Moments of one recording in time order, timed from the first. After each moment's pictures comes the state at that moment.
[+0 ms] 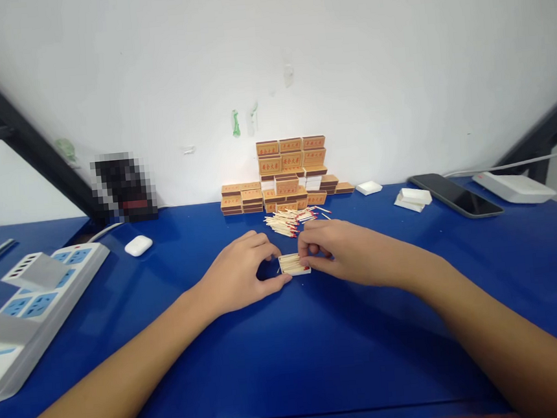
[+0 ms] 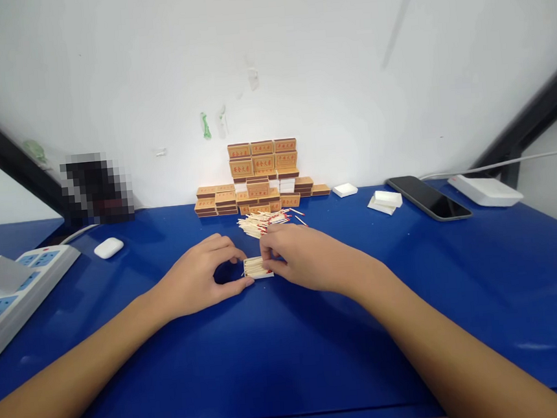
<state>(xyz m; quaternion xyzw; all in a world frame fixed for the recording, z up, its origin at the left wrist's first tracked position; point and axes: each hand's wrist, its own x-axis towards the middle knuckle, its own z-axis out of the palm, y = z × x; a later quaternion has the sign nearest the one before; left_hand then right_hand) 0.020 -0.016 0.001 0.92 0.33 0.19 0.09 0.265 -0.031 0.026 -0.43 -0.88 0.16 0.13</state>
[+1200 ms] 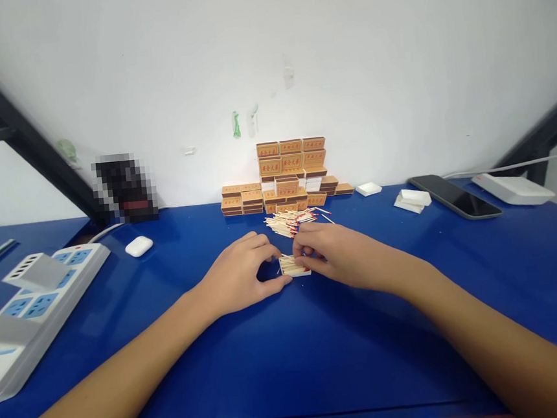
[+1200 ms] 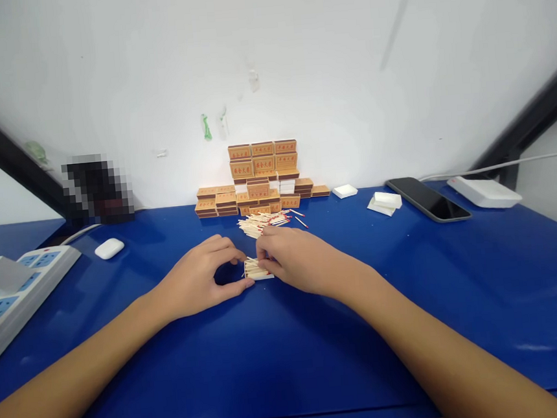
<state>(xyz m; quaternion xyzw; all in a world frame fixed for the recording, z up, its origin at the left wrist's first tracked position) 0.019 -0.017 0.001 0.92 0.33 0.19 0.09 0.259 -0.029 0.019 -0.41 -0.89 0.14 0.14</state>
